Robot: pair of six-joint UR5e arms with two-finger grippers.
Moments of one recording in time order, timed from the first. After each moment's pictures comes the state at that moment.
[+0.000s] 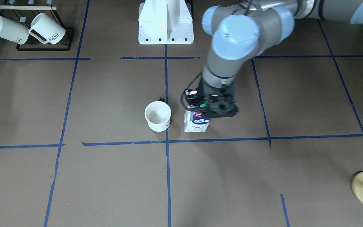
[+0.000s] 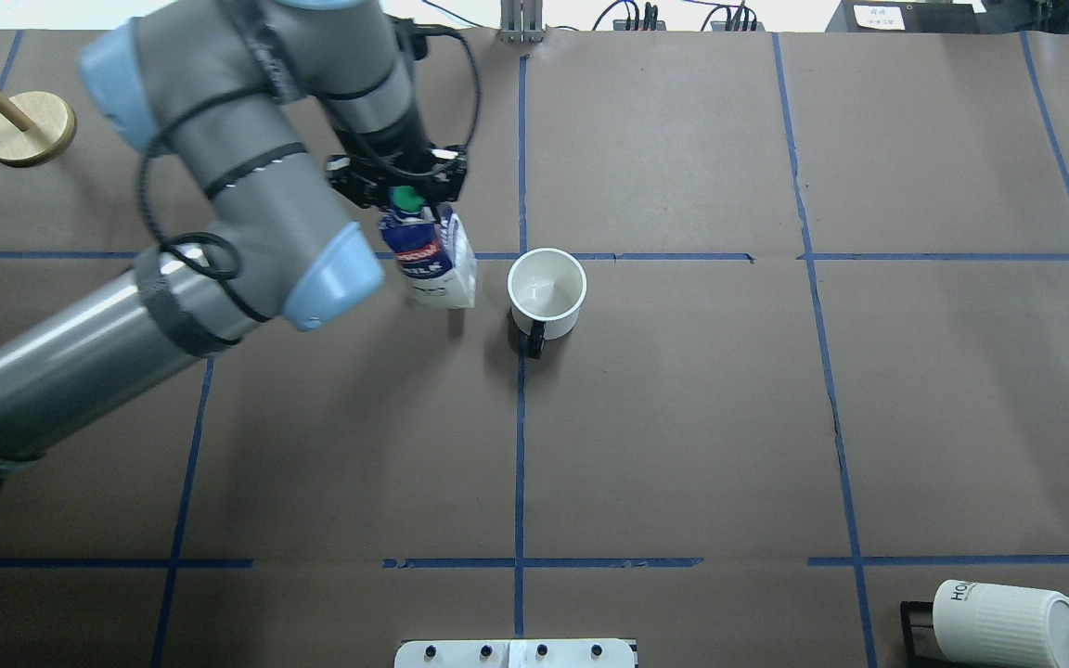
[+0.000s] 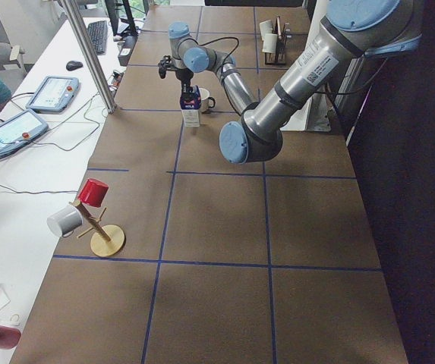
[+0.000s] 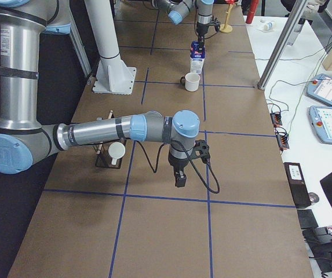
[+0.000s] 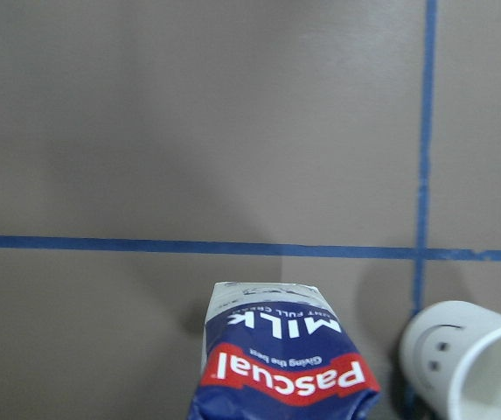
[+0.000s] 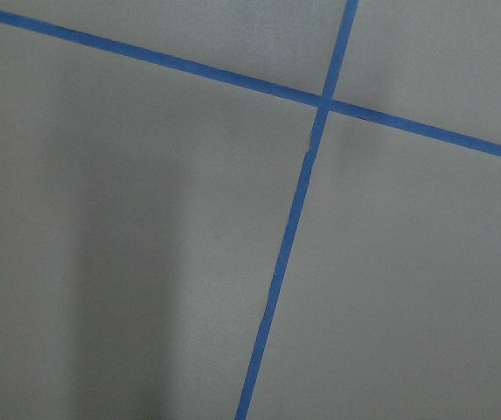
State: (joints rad) left arm -0.77 -2.48 -1.51 -1.43 -2.12 -1.07; right arm 1.53 -1.68 1.88 -1.80 2.28 -0.24
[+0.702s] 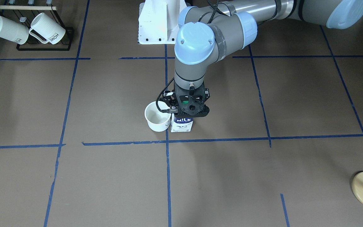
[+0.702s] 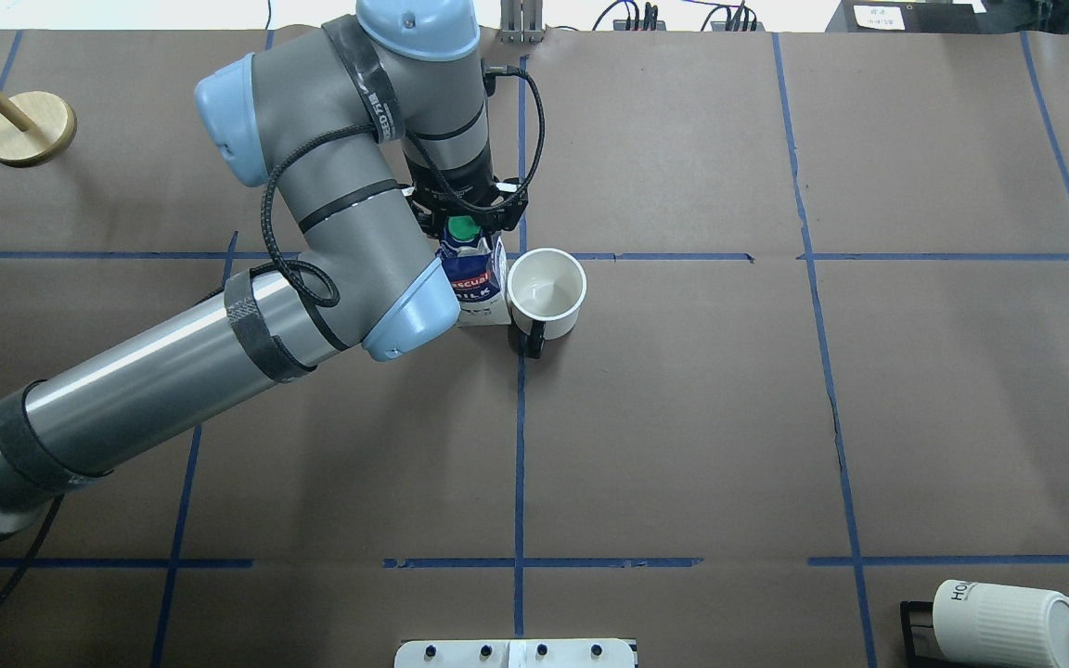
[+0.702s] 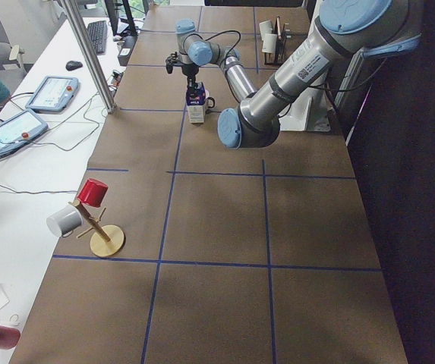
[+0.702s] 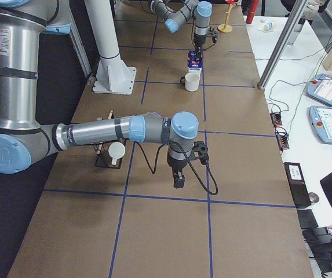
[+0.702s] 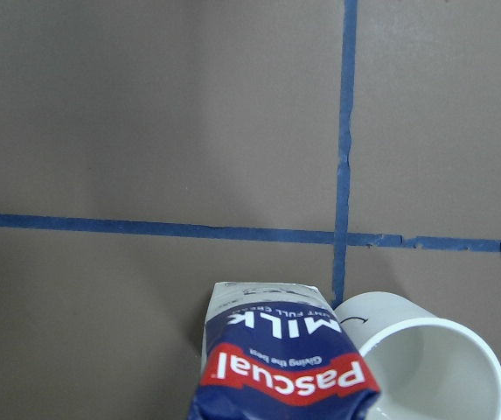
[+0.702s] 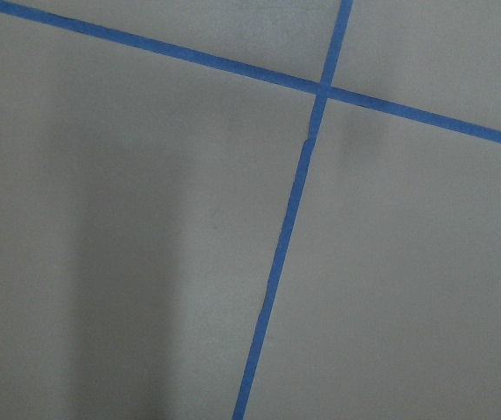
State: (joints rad) left arm -0.71 -2.53 -1.44 -1.42 -2.07 -1.09; right arm 1.53 -1.69 1.88 -1.80 2.28 -0.24
